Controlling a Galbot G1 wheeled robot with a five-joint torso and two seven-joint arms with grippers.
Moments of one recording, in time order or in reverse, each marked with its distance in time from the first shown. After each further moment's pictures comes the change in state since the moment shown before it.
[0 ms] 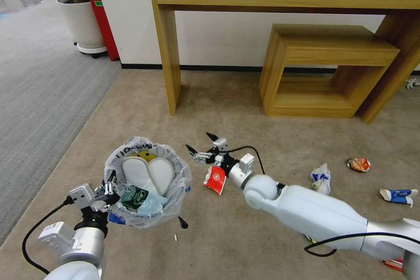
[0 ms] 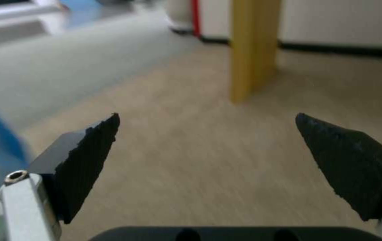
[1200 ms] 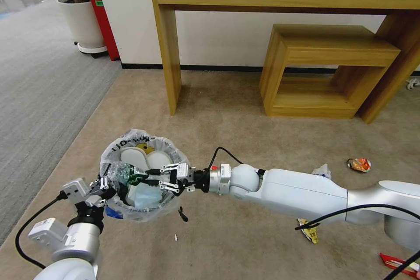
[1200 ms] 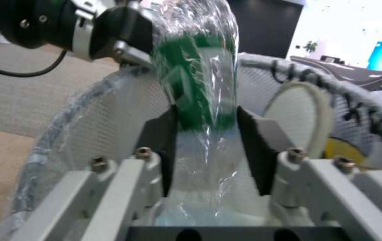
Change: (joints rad) left arm -0.008 0.015 -0.014 -0.051 -0.044 0.020 -0.021; right arm 0.278 0.040 -0.249 0.052 -0.129 0.303 -0.703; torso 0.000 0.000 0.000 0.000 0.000
